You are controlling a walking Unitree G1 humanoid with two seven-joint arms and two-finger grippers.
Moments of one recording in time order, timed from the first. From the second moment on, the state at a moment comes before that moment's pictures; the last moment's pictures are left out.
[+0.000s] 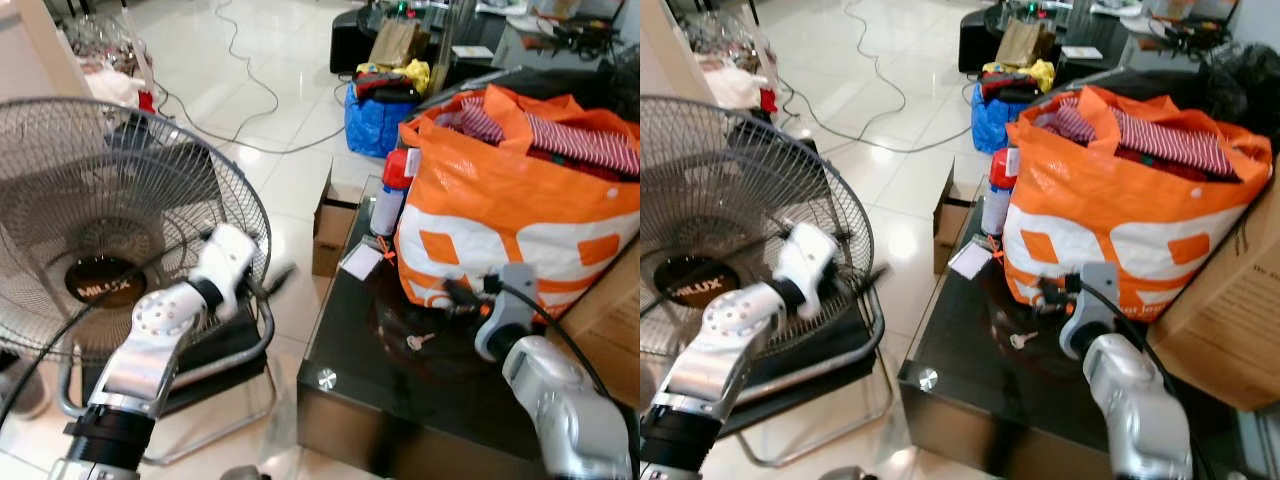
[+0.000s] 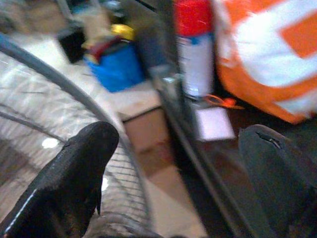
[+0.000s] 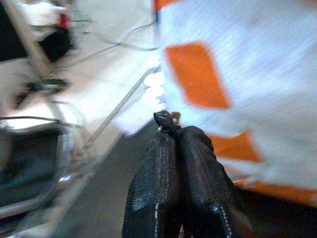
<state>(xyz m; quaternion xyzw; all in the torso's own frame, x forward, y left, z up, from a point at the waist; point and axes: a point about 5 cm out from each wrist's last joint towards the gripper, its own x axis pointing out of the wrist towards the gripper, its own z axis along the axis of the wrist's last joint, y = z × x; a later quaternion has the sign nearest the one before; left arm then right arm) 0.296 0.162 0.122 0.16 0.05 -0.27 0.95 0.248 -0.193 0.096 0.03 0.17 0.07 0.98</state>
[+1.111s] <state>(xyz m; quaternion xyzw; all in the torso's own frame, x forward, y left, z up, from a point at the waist) 0.294 0.155 0.108 0.17 0.05 -0.20 0.96 0.250 -0.188 0.098 -0.02 0.15 -0.05 0.99</state>
